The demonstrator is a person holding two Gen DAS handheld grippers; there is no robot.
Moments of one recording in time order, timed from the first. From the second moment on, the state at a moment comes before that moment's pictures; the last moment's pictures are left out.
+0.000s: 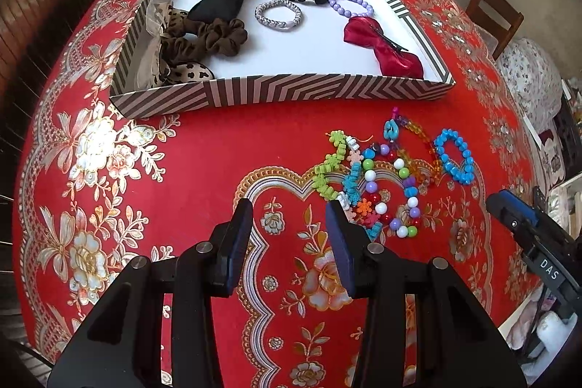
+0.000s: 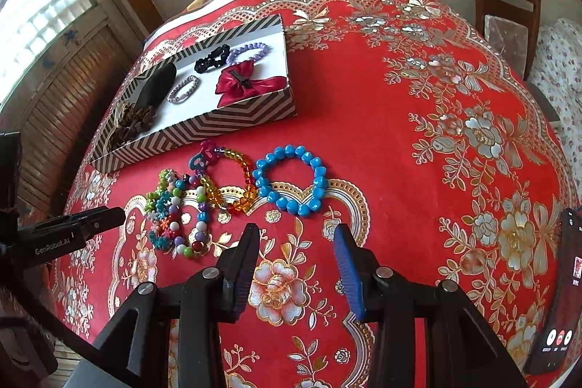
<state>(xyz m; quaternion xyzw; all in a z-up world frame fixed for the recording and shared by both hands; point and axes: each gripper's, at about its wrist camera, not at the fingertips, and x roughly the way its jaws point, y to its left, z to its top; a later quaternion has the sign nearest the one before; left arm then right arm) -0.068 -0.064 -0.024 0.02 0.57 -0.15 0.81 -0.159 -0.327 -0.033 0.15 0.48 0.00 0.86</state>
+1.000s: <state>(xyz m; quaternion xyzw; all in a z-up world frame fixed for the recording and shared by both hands) -0.038 -0.093 -0.049 0.04 0.59 -0.15 0.79 -0.106 -0.335 -0.056 0.09 0.48 0.01 0.87</state>
